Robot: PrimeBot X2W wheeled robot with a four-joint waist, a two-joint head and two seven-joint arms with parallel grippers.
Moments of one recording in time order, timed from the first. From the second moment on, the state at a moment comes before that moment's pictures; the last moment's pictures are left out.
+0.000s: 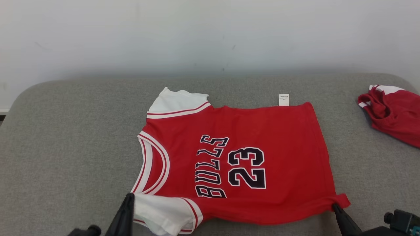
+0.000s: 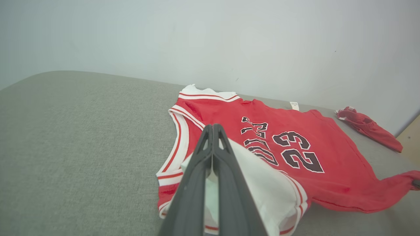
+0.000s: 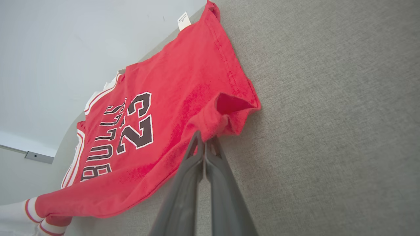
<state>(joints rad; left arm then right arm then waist) 0.08 0.31 -0.36 -0.05 -0.55 0.09 -0.22 0.16 -0.11 -0.16 0.04 0.68 0.13 0.25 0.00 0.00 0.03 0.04</state>
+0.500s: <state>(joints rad) -0.37 0.33 -0.38 0.31 -0.54 -0.06 -0.16 -0.21 -0.13 -0.15 0.27 0.67 0.13 0.33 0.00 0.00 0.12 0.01</state>
